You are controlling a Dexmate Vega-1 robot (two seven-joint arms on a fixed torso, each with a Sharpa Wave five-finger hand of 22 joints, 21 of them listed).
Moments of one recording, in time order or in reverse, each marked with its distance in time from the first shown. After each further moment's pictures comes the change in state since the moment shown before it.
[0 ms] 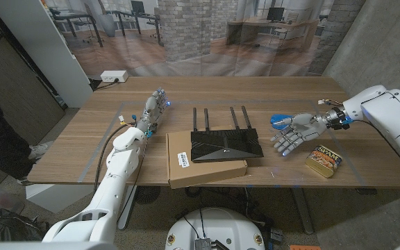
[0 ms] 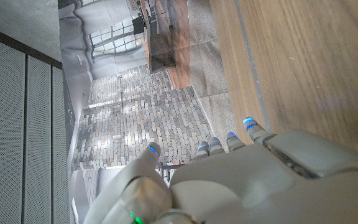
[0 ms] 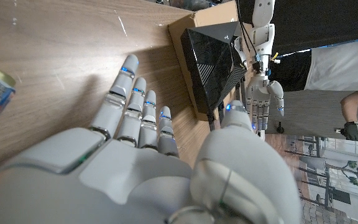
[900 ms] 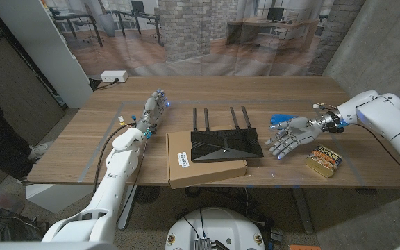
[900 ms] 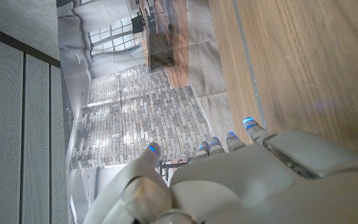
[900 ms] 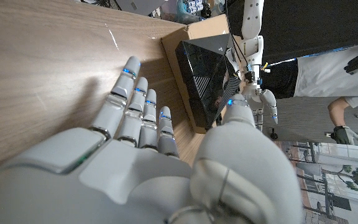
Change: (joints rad) left arm -0.004 0.001 -0.004 0.015 -0.003 -0.004 -0.004; left_hand 0.000 0.000 -0.004 -0.004 0.000 0.000 0.000 0.000 0.000 0.004 0.004 0.000 0.000 0.000 0.000 0.000 0.000 0.000 0.000 -0.008 0.000; right arm 0.022 -0.003 -0.068 0.050 0.075 0.024 0.001; right_hand 0.057 -0.034 -0.014 -0.014 0.023 0.011 0.000 0.000 0.000 0.009 -0.016 0.000 0.000 0.012 -0.020 -0.007 0.003 -0.006 -0.023 -0.006 0.000
